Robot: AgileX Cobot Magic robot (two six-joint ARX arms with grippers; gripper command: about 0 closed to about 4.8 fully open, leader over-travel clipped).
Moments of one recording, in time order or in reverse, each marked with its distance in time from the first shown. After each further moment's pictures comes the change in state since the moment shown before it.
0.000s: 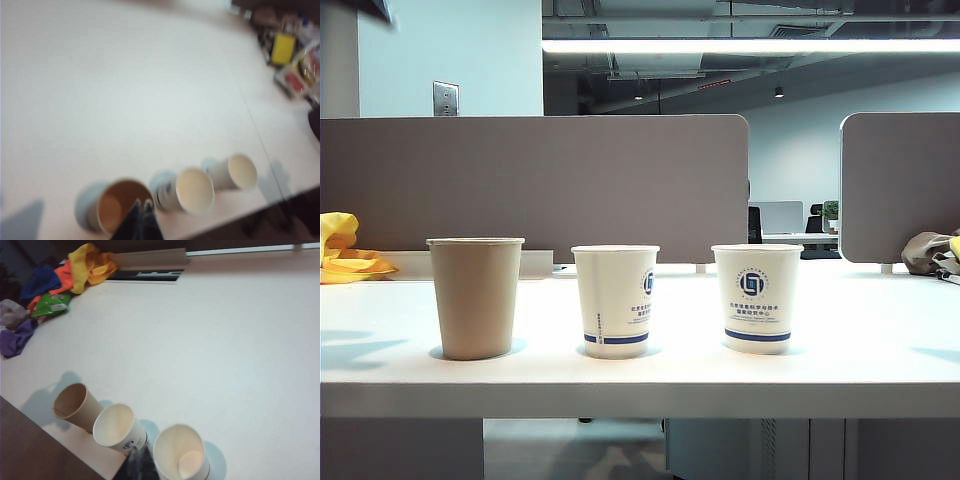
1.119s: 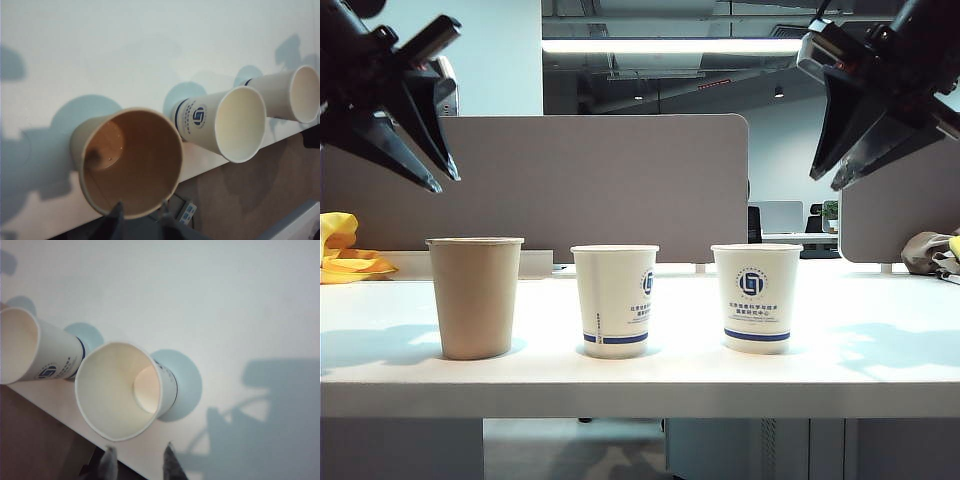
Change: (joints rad) left arm -0.127 0.332 0.000 -0.135 -0.009 0.059; right arm 0.173 0.478 0.141 -0.225 0.224 -0.108
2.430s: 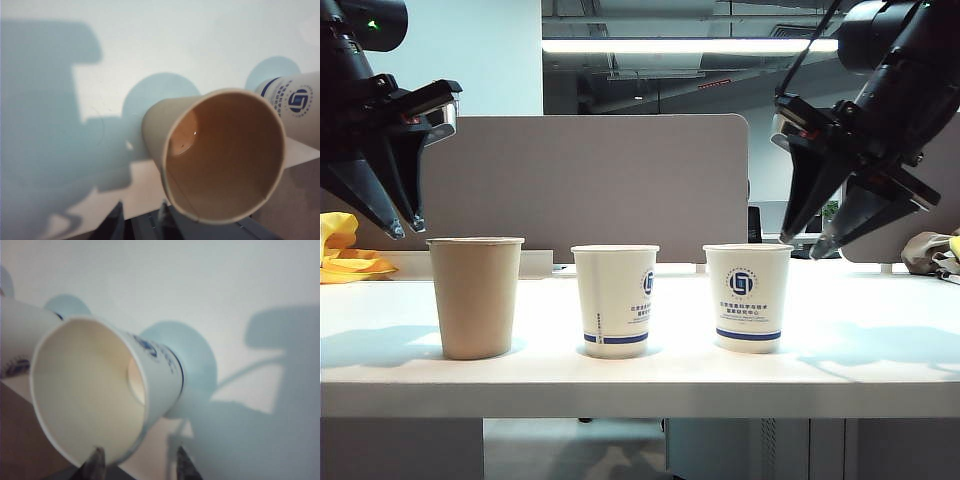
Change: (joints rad) left arm -0.036 0.054 0.000 -0.062 -0.239 0.079; right arm 0.036 0.171 0.001 0.024 -0.047 0.046
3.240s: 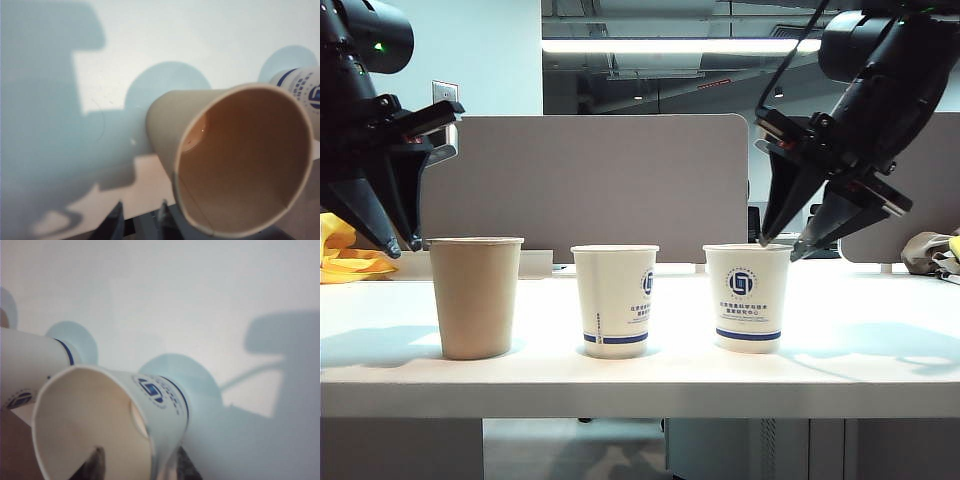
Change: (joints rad) left arm 0.000 0.047 0.000 -0.013 0.002 0.000; right arm 0.014 0.067 0.049 0.054 0.002 0.018
